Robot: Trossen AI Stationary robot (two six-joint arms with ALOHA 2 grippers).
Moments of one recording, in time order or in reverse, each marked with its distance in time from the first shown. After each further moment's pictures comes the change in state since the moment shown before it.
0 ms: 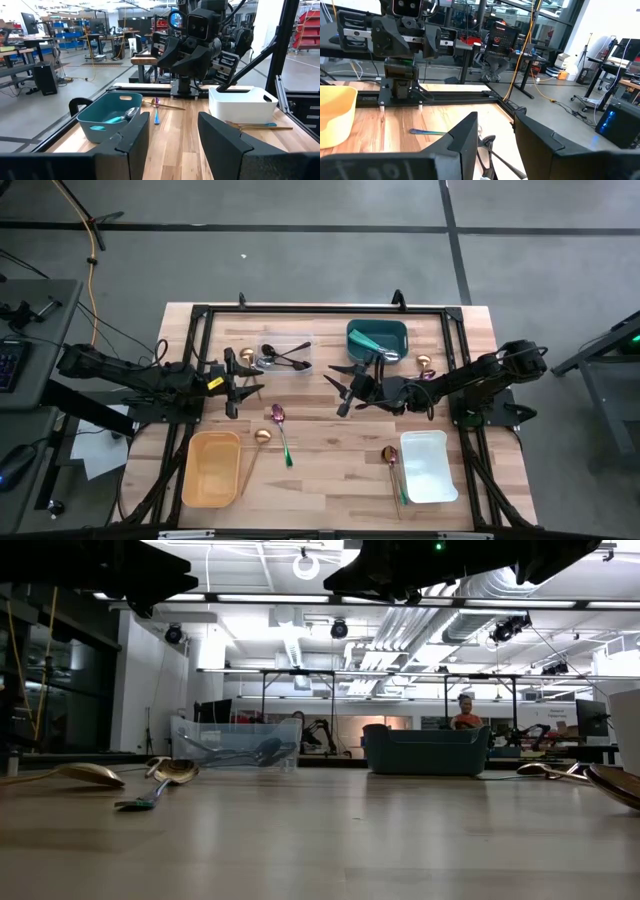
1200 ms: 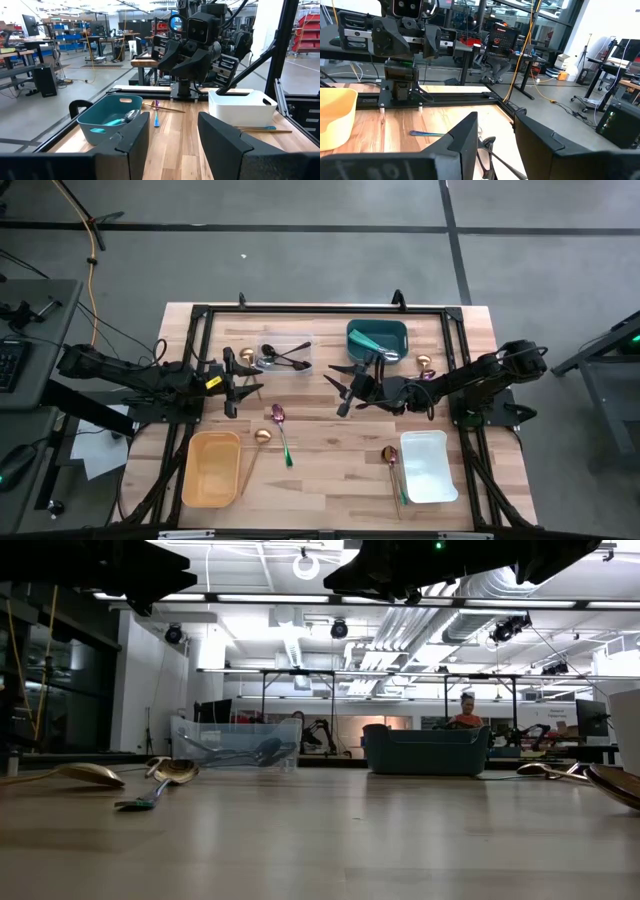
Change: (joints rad) left arm 0.000 -0.015 0.000 0.000 0.000 -0.002; right arm 0.000 0.000 0.000 0.009 0.000 0.000
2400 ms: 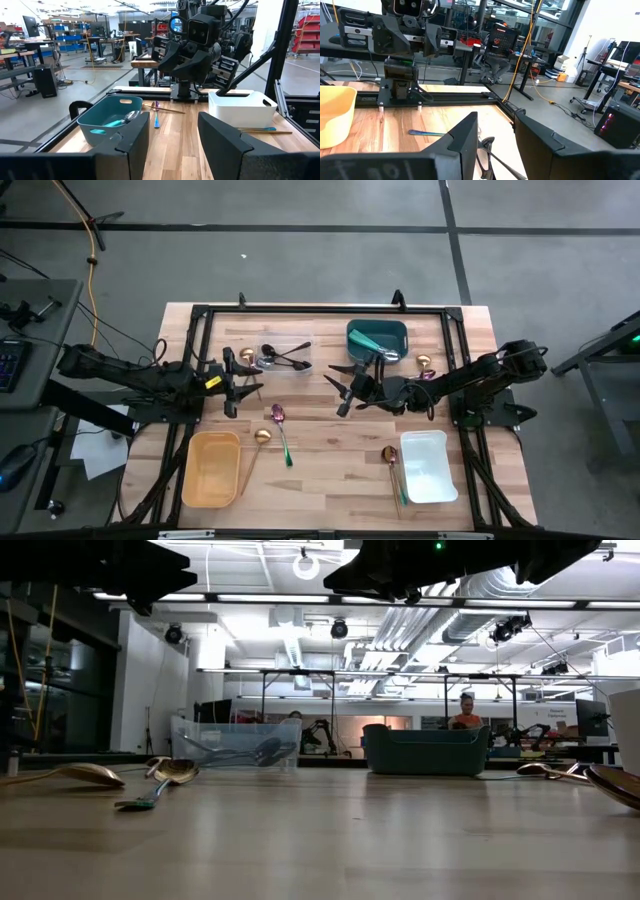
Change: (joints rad) left arm 0.000 0.000 0.000 0.005 0.000 0.003; right arm 0.000 0.000 0.000 0.000 0.000 -0.016
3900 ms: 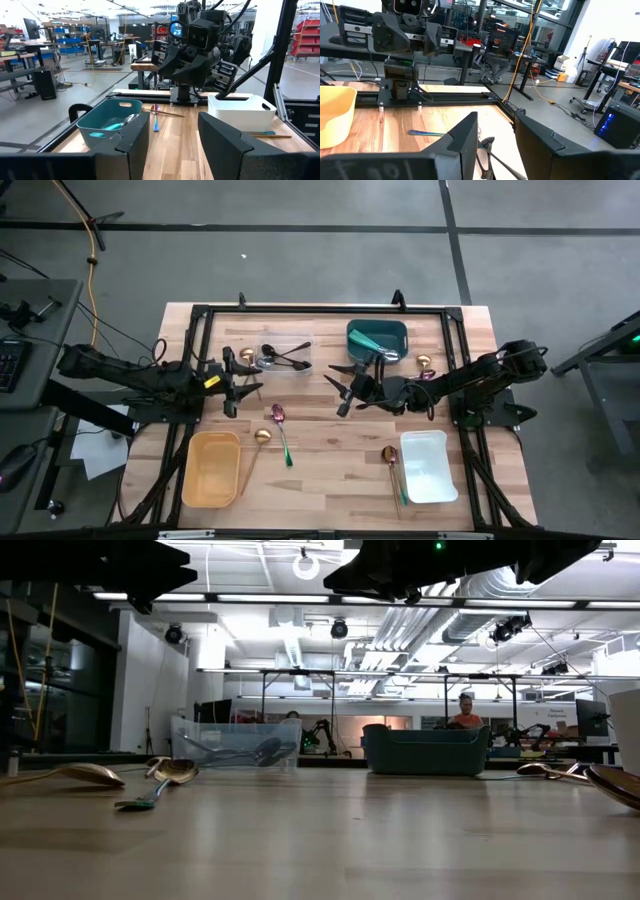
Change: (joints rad) left arm 0.000 0.000 0.000 0.017 0.000 0.001; right arm 0.000 0.000 0.000 0.000 0.000 0.000
